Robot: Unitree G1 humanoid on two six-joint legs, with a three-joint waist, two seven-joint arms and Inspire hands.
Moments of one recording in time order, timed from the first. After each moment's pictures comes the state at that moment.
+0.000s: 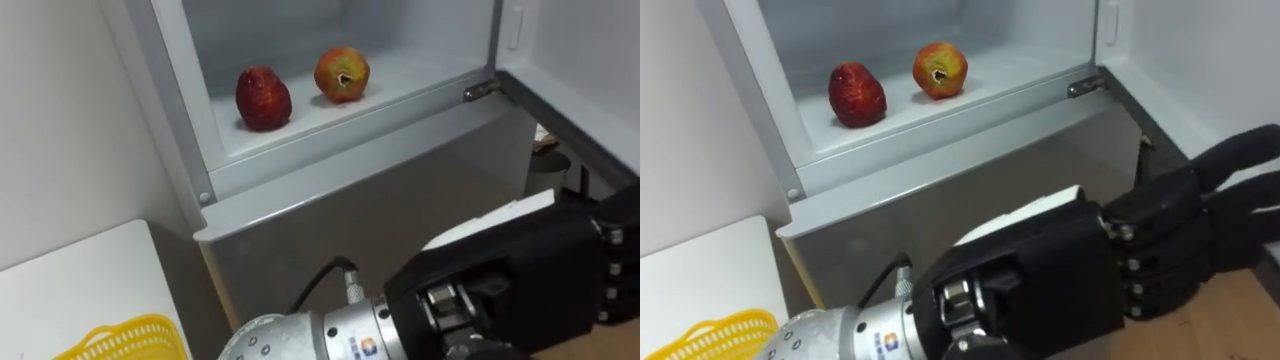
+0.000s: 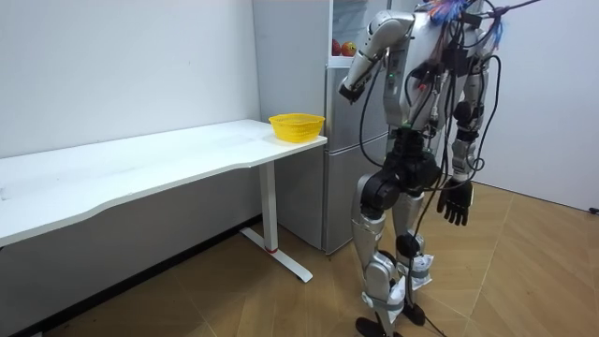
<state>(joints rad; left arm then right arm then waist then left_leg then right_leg) -0.56 0.18 -0.56 -0.35 -0.75 0.20 -0.49 0.00 -0.35 0.02 1.36 -0.09 0.15 0.07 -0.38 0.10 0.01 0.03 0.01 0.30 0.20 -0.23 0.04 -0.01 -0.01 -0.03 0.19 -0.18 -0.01</state>
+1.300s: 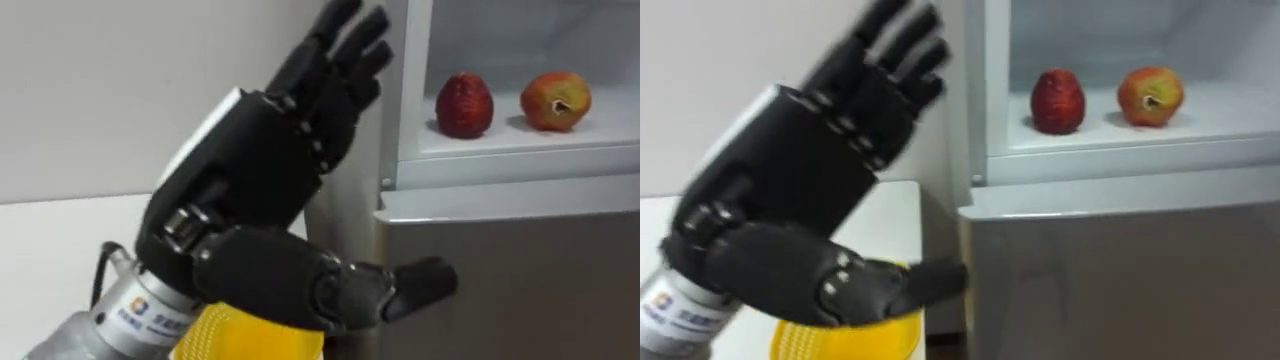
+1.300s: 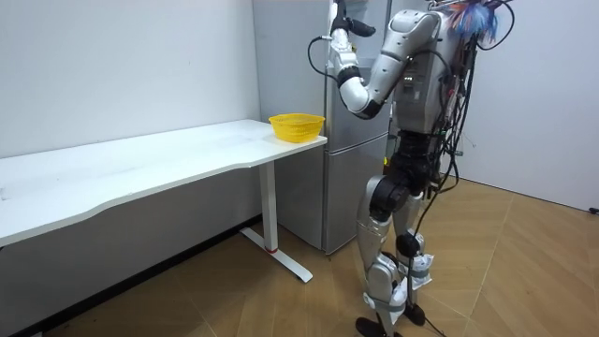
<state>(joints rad) -0.27 0.33 0.01 -0.64 -0.62 0.10 -0.23 0.00 -0.31 0.00 1.35 -0.22 0.08 0.03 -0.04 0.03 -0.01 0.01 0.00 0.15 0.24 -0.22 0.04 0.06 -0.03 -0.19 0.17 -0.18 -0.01</state>
